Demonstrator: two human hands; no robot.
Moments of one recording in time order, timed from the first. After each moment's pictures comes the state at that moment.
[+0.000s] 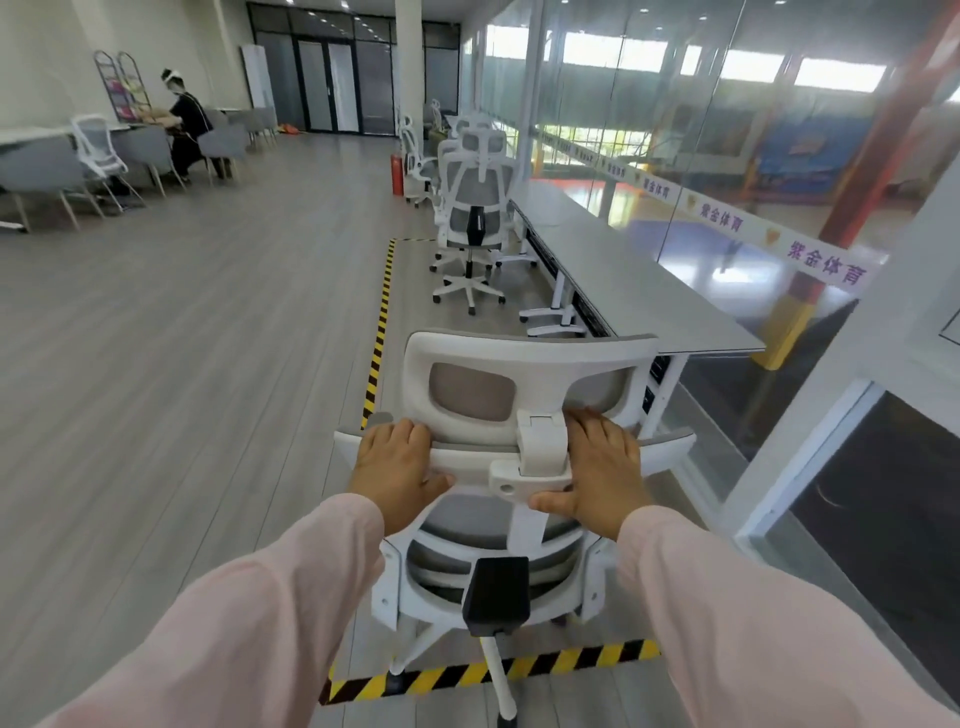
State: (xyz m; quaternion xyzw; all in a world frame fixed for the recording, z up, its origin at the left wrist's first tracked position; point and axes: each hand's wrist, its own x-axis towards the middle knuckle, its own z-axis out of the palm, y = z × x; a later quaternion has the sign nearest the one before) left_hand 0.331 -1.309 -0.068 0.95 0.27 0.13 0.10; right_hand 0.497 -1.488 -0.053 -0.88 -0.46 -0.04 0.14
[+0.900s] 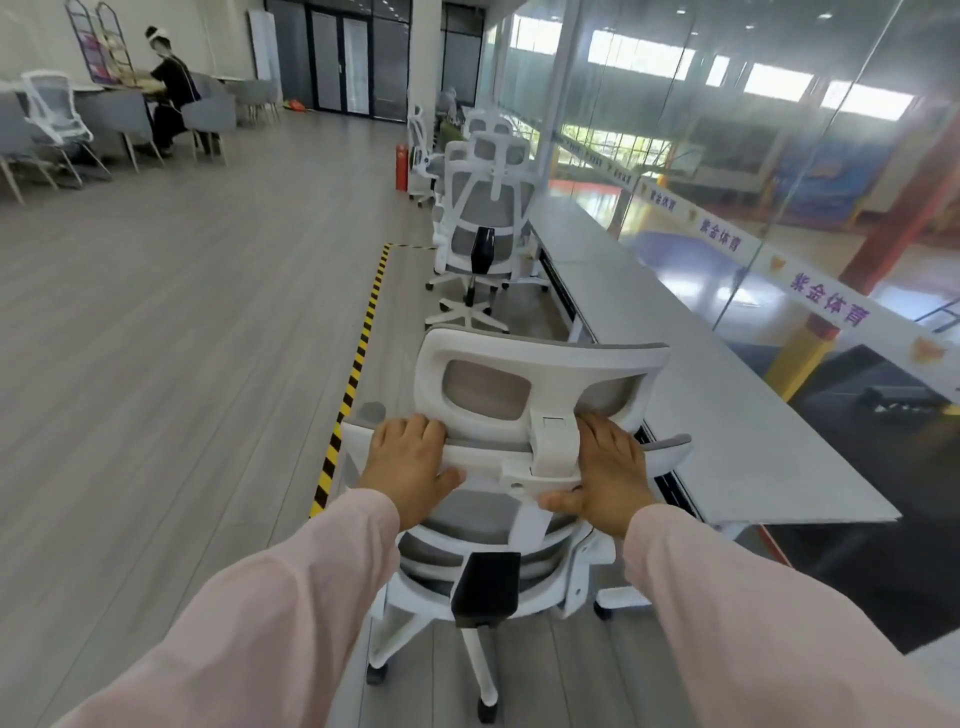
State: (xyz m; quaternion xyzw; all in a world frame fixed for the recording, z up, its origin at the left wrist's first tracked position) left_hand 0.769 -0.911 -0.065 0.94 0.29 0.14 0.11; right_hand 0.941 -1.079 -0.044 -0.87 -0.48 0.00 0.12
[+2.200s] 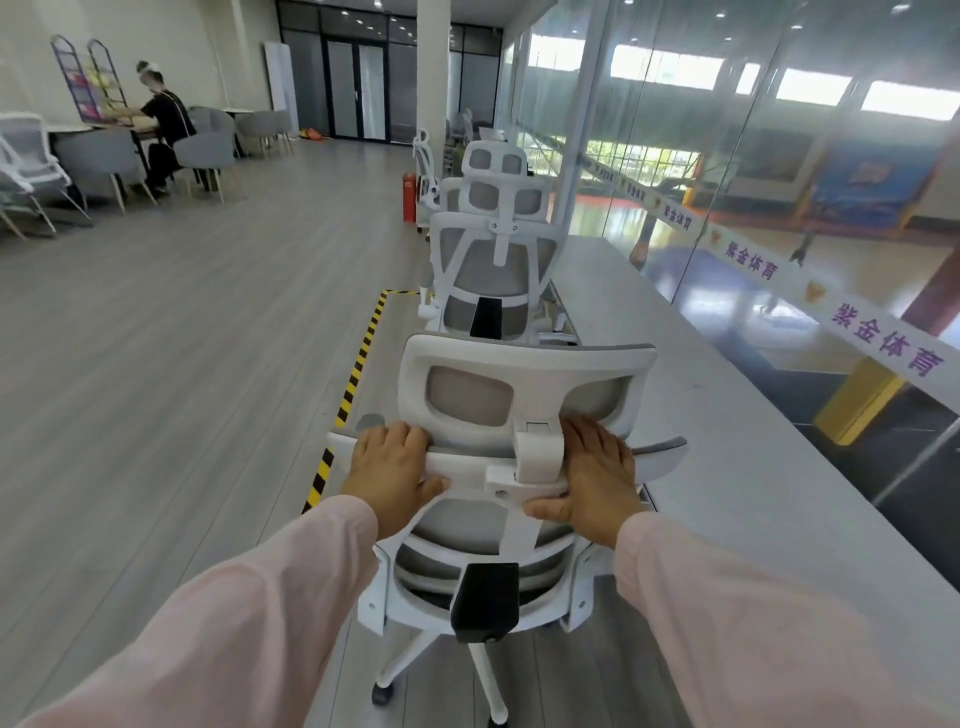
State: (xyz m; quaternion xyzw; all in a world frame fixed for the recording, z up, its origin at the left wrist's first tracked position) left_hand 1.329 -0.396 -0.062 0.93 0.31 0.15 0.09; right_hand 1.508 -0.558 -0.045 -0.86 -0.49 -0.01 0.13
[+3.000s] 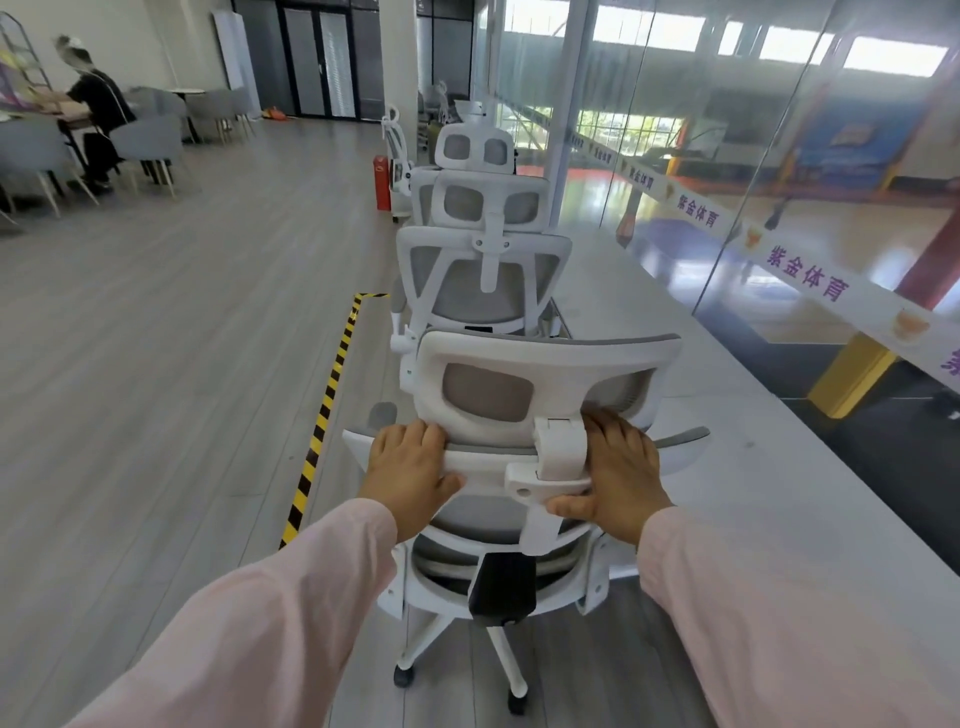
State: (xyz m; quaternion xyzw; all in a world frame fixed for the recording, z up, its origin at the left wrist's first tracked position) left_hand 1.576 -0.157 -0.059 0.94 0.28 0.14 0.11; right_hand 1.751 -0.324 -0.047 -0.87 -0.47 -0.02 0.13
